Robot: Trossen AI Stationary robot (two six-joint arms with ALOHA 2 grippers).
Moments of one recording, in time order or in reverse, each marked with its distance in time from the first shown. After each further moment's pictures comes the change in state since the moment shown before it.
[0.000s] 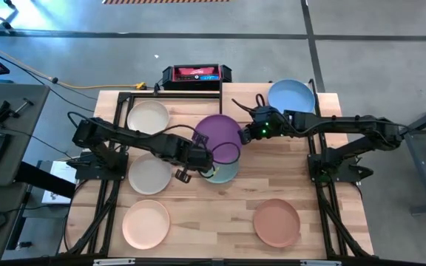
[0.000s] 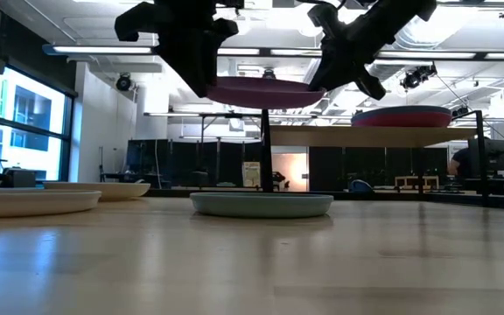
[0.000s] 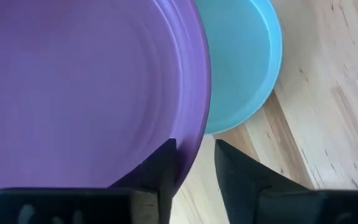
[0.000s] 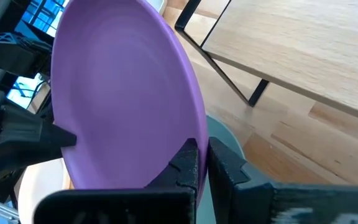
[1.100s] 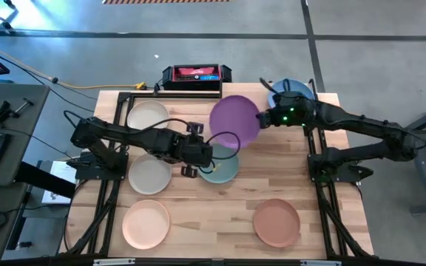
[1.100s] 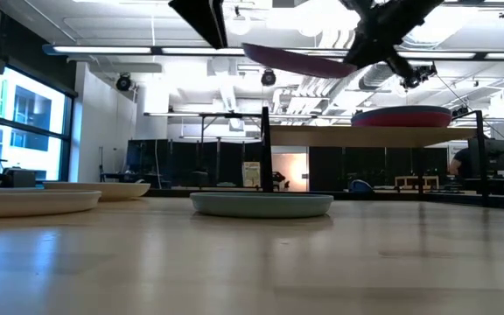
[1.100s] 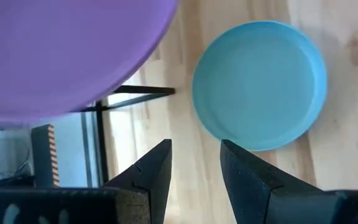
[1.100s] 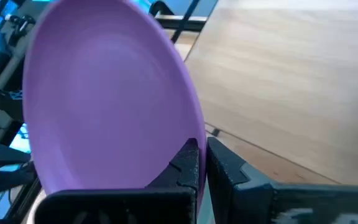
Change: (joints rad) left arm -0.018 -0.021 0.190 -0.093 -0.177 -0.210; right arm -0.154 -0.258 0.000 -0.173 0.006 -0.033
